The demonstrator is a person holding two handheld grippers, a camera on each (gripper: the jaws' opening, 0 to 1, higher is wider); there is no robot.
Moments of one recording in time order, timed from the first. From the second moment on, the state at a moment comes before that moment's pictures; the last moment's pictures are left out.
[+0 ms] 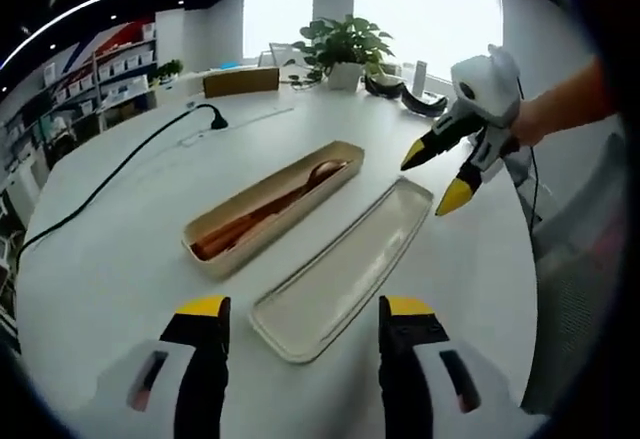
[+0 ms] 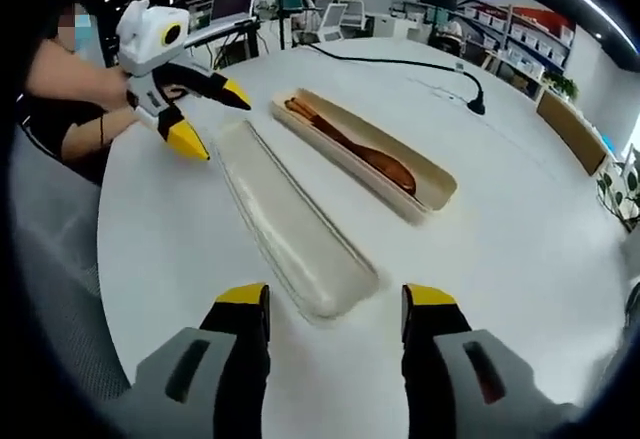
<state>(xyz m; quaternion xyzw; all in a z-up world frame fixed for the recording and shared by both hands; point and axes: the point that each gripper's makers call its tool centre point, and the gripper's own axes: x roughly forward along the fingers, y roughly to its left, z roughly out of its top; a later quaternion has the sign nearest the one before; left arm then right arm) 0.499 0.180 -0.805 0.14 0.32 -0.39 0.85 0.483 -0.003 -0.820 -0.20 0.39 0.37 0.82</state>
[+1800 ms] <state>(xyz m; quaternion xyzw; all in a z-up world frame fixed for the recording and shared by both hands) 0.469 0.169 -0.824 0.11 0.33 -0.37 0.86 0.417 0.030 -0.823 -0.19 0.43 0.44 0.77</state>
